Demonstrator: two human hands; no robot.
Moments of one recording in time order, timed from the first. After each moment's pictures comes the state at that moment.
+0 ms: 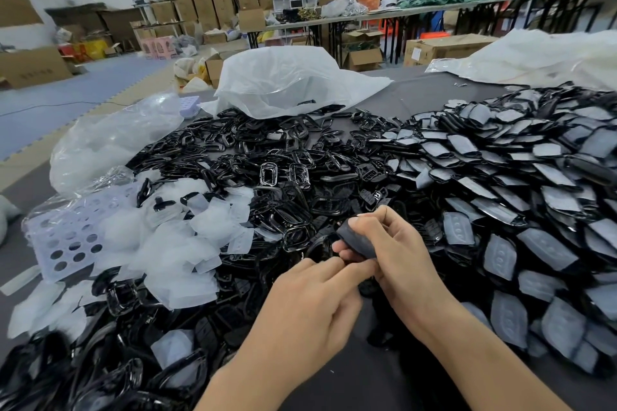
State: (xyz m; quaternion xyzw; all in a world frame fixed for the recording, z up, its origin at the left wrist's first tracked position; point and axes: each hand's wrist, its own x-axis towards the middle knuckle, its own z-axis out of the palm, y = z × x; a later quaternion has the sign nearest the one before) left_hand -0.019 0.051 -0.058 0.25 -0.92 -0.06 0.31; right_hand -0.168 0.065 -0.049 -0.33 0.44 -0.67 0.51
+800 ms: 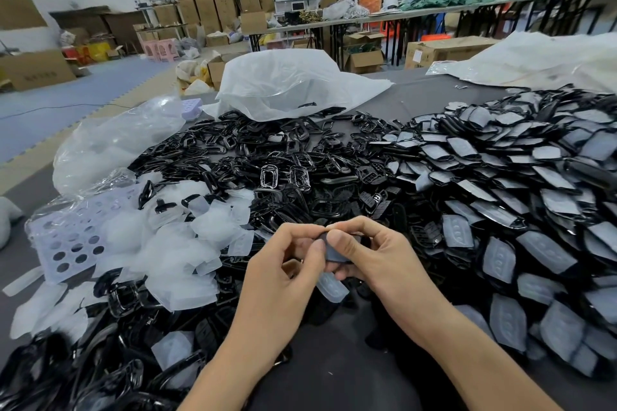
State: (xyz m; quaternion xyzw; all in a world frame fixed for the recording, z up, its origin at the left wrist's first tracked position) left_hand -0.012 0.037 -0.052 0.37 -0.71 -0.38 0.46; right_hand -0.162 0.065 -0.052 -0.41 0.41 -0.63 0.52
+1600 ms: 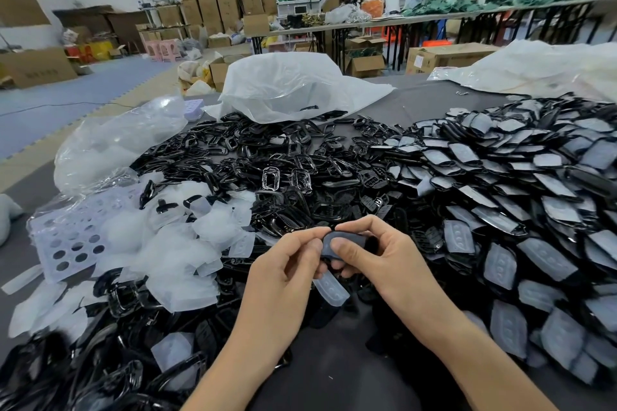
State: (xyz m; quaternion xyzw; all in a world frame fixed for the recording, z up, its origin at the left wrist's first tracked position) left_hand -0.014 0.038 -0.048 0.37 -0.68 -0.44 0.46; right_hand -0.173 0.061 -0.061 -0.47 0.46 -0.61 0.44
